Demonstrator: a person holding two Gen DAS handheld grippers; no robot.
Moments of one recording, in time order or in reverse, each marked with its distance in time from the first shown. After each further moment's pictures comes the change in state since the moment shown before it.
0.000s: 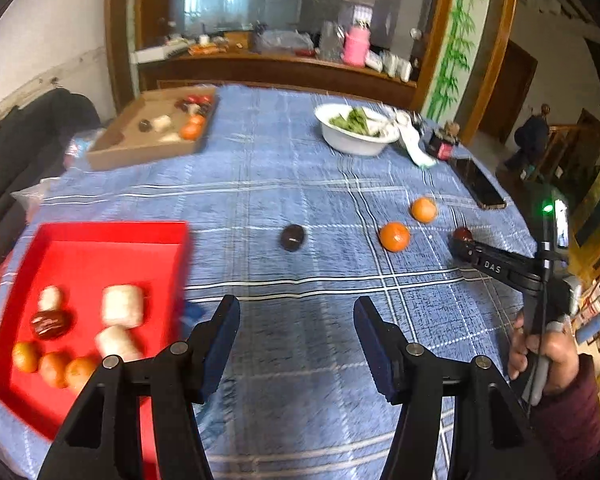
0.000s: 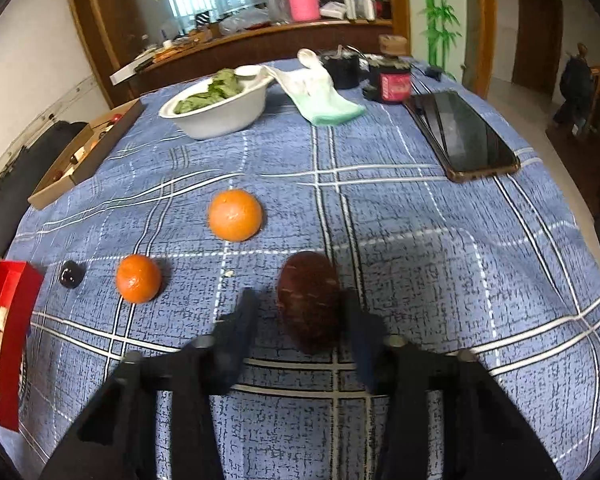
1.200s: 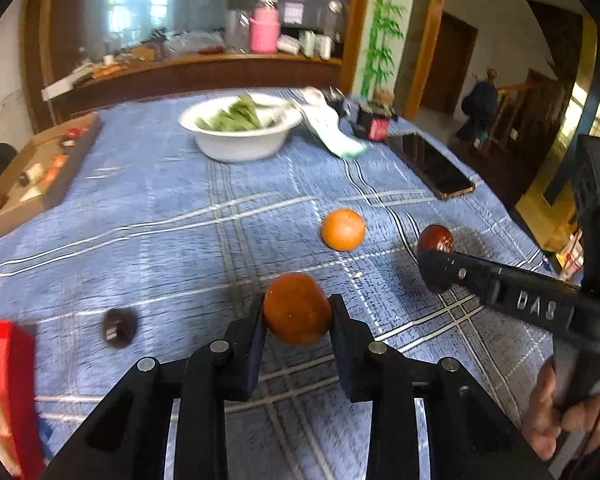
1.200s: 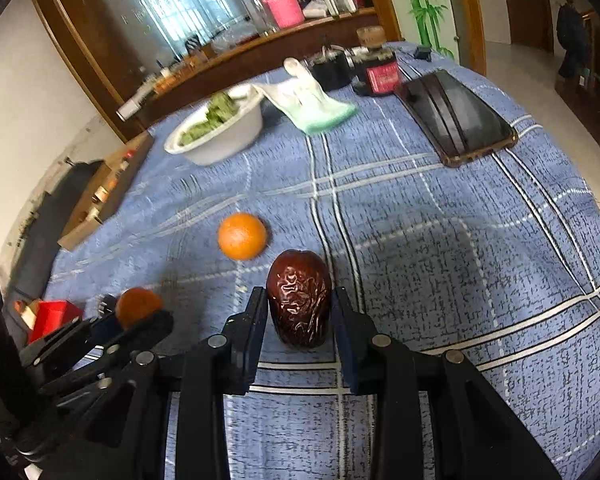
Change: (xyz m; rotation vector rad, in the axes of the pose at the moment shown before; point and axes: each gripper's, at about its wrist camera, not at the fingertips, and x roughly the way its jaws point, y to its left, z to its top) left arm 0.091 -0.094 0.034 0.165 -0.037 -0.146; right arm -0.014 -0.025 0.005 0.176 -0.013 0.158
